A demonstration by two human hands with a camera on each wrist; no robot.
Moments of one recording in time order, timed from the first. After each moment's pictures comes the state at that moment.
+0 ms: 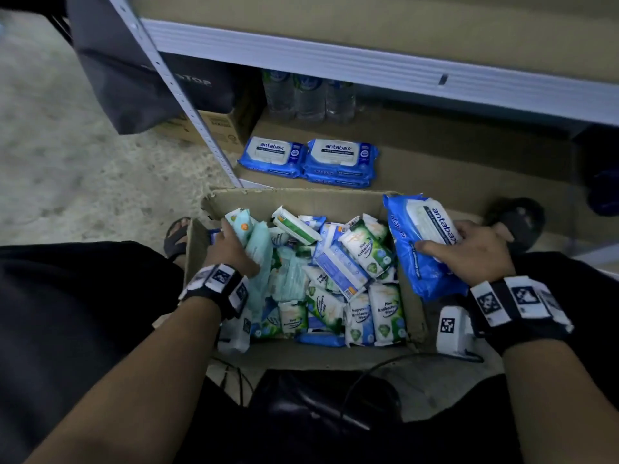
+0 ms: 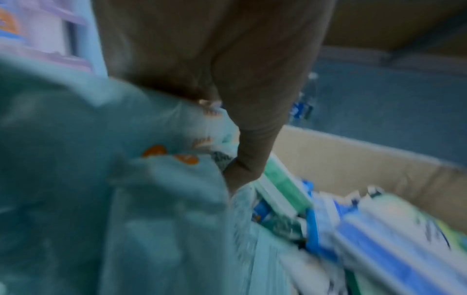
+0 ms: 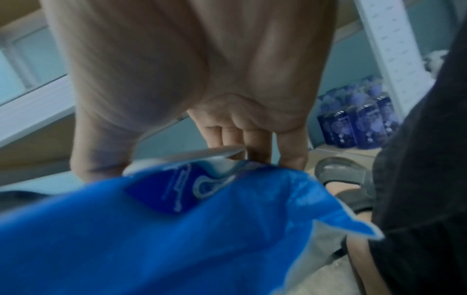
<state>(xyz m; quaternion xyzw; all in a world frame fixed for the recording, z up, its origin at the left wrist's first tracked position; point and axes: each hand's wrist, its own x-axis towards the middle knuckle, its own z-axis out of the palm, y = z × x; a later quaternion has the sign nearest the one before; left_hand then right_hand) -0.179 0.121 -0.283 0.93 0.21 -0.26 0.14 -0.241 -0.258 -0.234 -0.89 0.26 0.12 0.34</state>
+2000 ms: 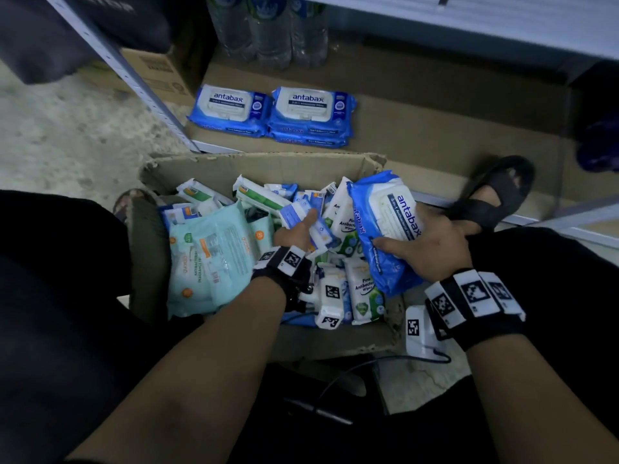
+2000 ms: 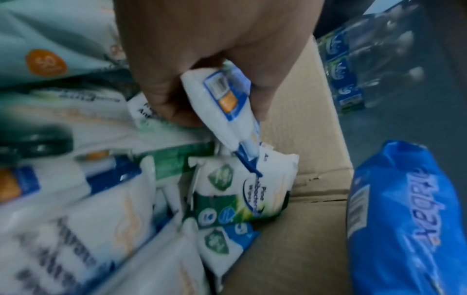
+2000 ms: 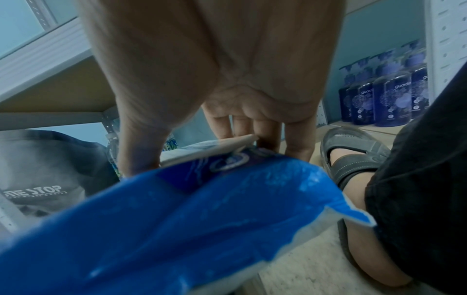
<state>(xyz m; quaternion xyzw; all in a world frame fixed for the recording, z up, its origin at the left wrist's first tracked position) -0.184 -0.036 -0.350 0.69 0.42 -0.29 0.52 -0.245 -0.246 -0.280 -0.91 0.22 0.18 0.29</state>
